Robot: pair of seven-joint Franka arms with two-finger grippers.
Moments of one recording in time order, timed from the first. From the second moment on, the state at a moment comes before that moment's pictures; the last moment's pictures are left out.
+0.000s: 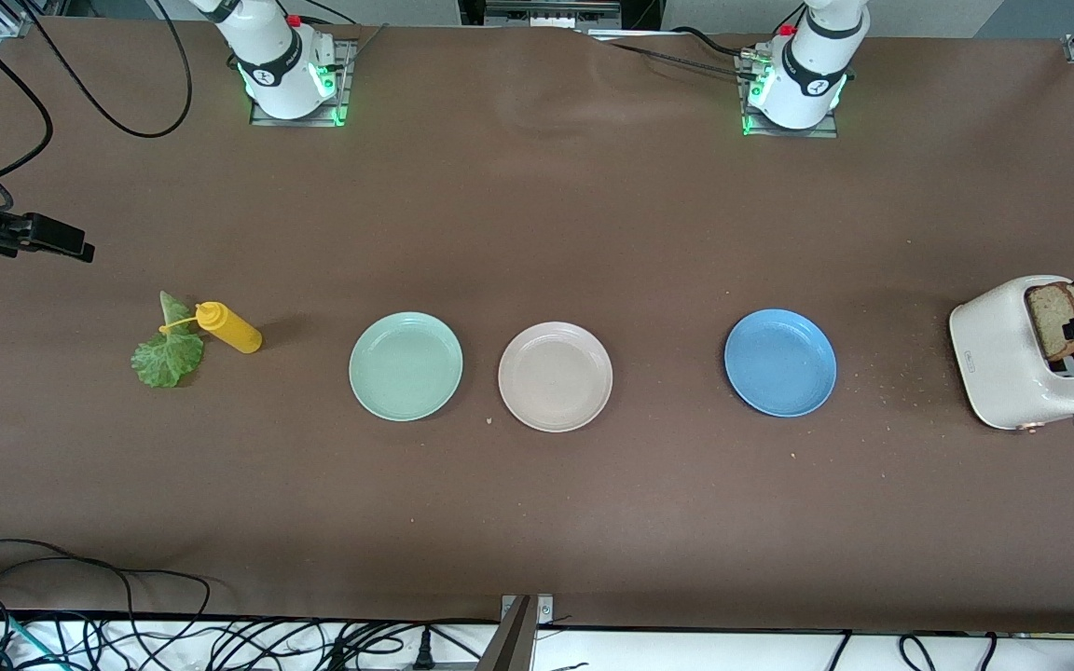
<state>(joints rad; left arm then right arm) 0.47 0.43 -0.16 -1.44 0.19 1.72 0.16 0.00 0.14 -0.09 -1.53 0.02 1.53 -0.03</state>
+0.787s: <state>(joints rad) 0.49 0.42 -0.16 -1.59 0.19 1.89 0.18 0.00 0.14 -0.09 -1.53 0.02 1.53 -0.03</state>
